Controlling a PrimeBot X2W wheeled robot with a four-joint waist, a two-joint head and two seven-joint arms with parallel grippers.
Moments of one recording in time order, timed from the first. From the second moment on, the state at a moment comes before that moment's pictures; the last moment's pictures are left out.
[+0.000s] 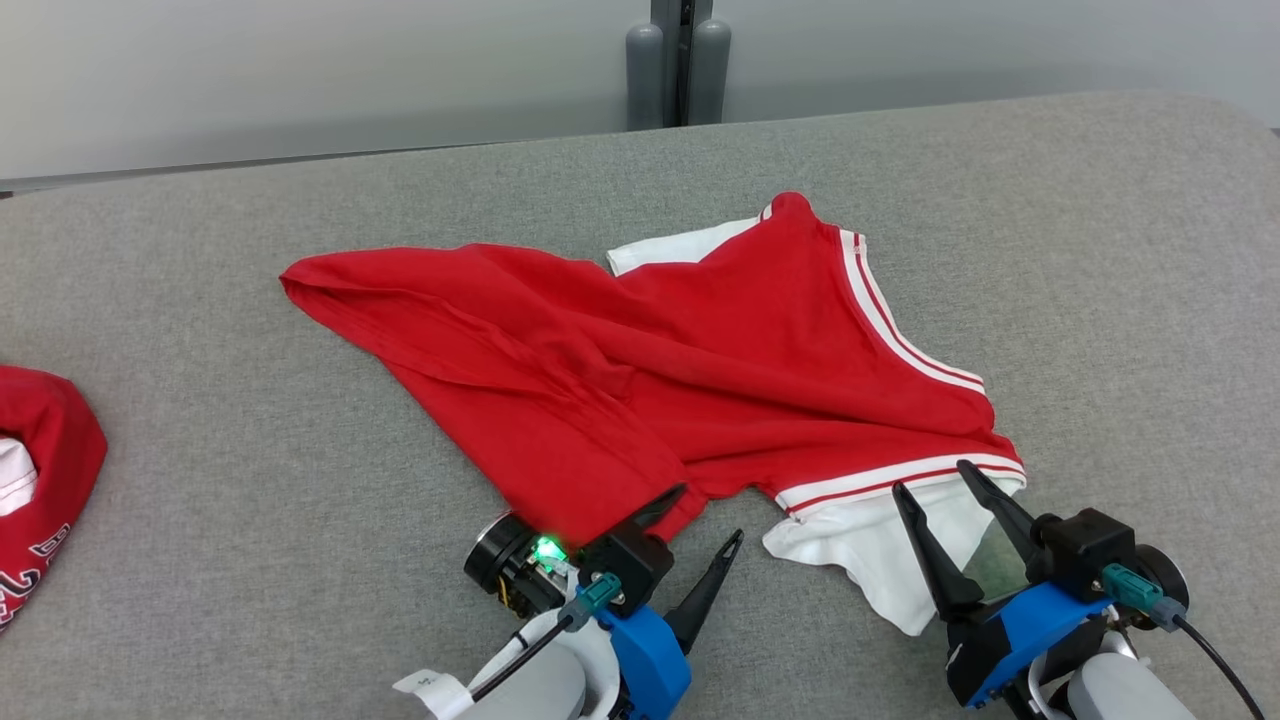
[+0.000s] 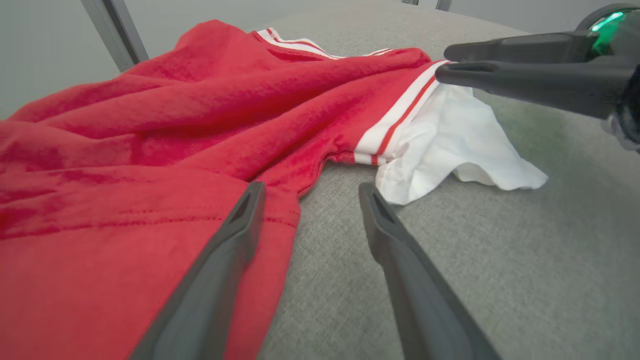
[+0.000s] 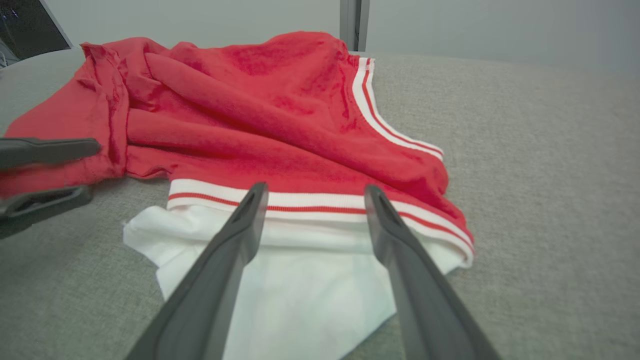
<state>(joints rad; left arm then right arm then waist) -0.49 0.05 -0.90 0.75 -0.35 -0.11 -0.26 -0.24 -0.26 0.31 0.48 0.29 0.13 -0.26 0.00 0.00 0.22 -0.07</state>
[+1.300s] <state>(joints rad) -0.23 0.05 -0.40 0.43 -0.33 0.12 -0.26 -0.17 -0.23 0.27 0.52 0.28 0.13 -0.26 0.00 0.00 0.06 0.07</state>
